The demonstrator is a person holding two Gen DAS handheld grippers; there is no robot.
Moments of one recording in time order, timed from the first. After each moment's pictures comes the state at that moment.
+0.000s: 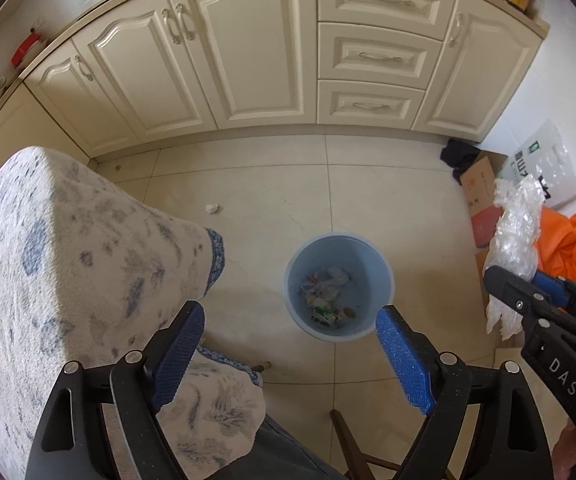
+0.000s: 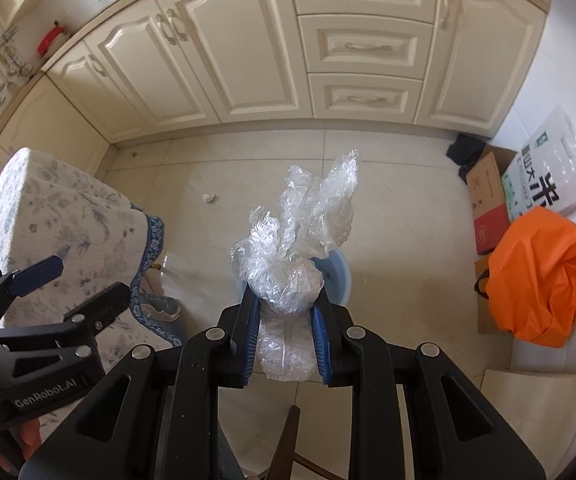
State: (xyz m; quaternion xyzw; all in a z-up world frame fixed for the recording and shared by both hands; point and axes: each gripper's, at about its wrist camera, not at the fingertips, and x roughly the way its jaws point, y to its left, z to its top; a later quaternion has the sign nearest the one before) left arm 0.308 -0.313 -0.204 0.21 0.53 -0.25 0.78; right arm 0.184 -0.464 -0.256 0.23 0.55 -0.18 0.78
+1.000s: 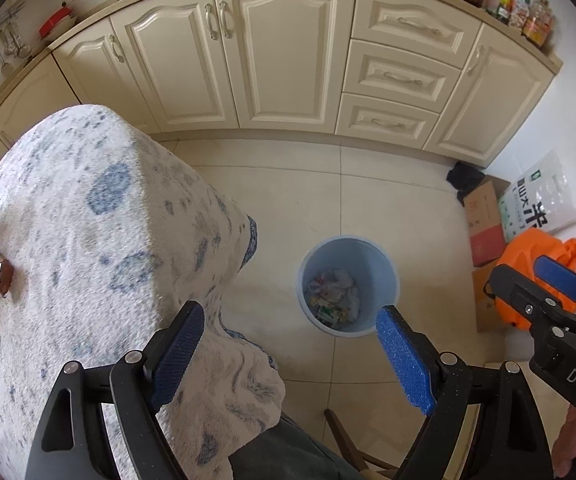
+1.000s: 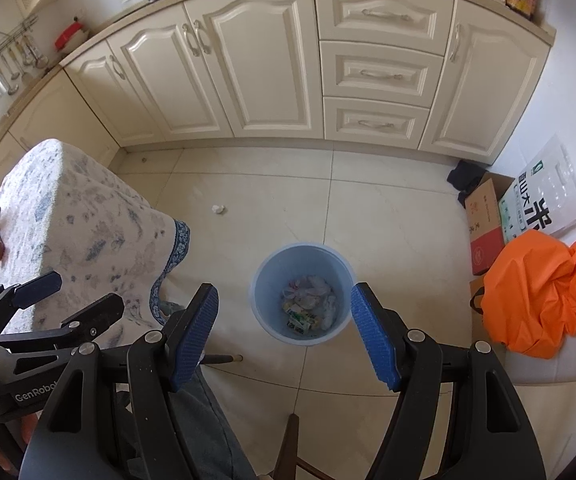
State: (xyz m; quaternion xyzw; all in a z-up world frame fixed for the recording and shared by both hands) left arm 0.287 -0.227 -0.168 0.15 0.53 -0.23 0.80; right arm 0.187 -0.421 -0.216 0.20 0.53 -0.18 0.80
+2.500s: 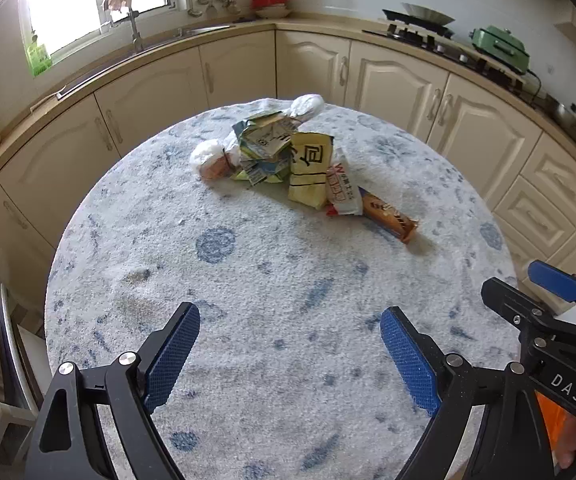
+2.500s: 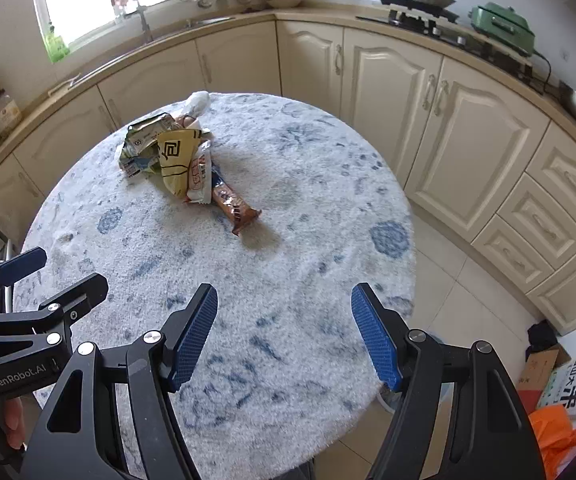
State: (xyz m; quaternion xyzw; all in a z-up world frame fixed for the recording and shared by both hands) left arm 0.233 0.090 -0.069 -0.01 0.47 -0.01 0.88; right arm 0.308 -0.150 -0.151 0.03 0.50 0.08 0.86
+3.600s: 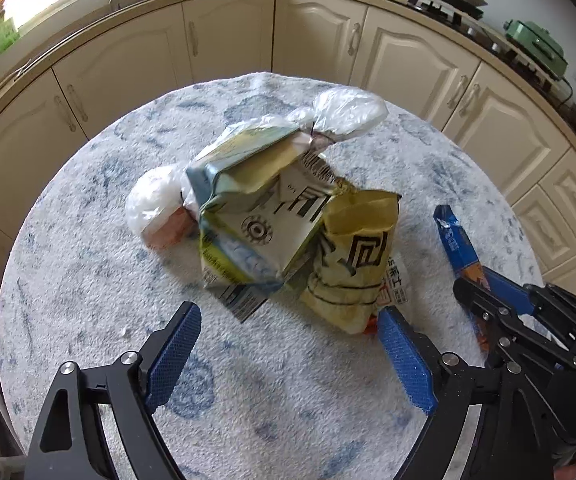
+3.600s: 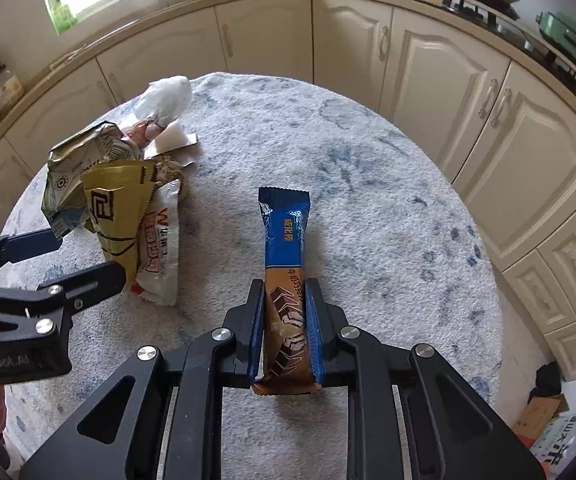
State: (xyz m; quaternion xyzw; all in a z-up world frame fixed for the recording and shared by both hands) left arm 0.423 0.105 -0.138 -0.04 0.53 -0.02 0.85; right arm 0.444 -0.122 -0.217 0.00 0.53 0.13 0.84
